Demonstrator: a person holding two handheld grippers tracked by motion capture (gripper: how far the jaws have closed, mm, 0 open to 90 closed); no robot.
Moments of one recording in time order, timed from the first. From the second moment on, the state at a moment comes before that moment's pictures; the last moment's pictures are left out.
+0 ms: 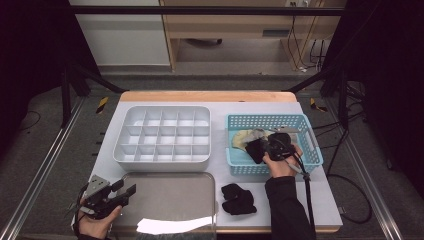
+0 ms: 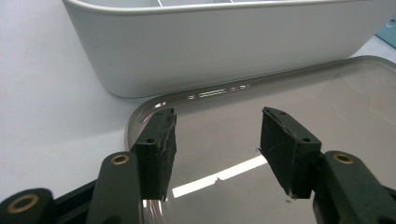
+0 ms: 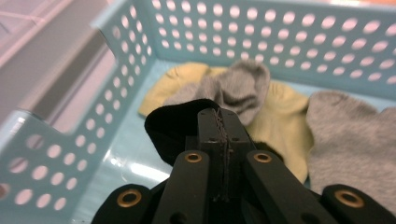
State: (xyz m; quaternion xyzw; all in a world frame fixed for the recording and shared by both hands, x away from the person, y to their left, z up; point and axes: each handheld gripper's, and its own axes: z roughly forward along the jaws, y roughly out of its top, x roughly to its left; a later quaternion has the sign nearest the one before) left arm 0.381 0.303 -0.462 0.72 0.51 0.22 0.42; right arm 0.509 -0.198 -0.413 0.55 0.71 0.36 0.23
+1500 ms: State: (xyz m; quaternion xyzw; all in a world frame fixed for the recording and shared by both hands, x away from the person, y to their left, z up) left arm 0.380 0.303 -0.461 0.72 0.51 0.22 0.42; right arm 0.420 -0.213 -0.323 0.44 0.67 0.52 0.29
